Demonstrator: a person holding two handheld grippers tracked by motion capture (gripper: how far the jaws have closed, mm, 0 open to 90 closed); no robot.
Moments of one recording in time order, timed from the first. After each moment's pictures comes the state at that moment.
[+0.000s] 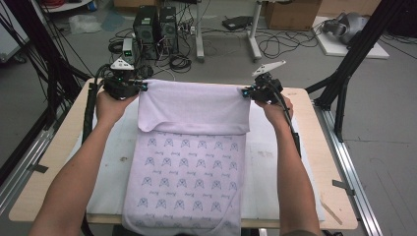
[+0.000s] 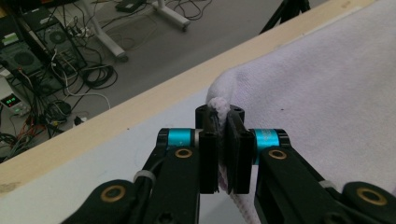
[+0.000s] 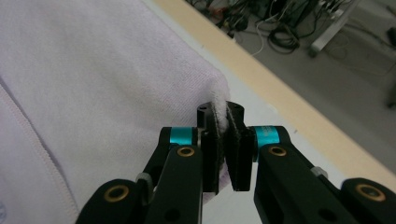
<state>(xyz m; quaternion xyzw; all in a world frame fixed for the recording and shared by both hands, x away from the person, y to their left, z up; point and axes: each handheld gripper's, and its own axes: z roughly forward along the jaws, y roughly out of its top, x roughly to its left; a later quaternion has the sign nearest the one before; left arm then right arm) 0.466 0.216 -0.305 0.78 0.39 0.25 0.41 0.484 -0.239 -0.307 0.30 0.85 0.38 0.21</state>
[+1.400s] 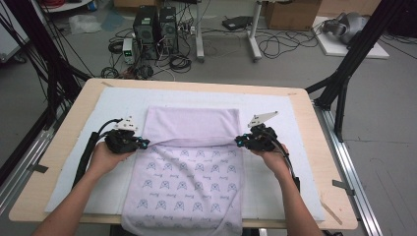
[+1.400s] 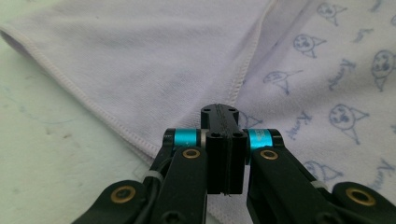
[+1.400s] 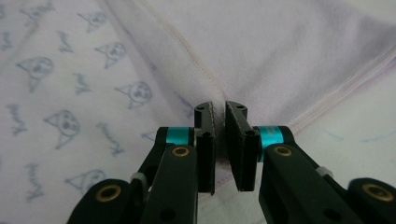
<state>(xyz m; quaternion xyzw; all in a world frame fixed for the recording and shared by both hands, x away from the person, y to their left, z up) 0.372 0.225 -0.413 0.87 0.29 0.12 0.38 0.395 -0.240 -0.410 0.27 0.88 0.39 0.08</state>
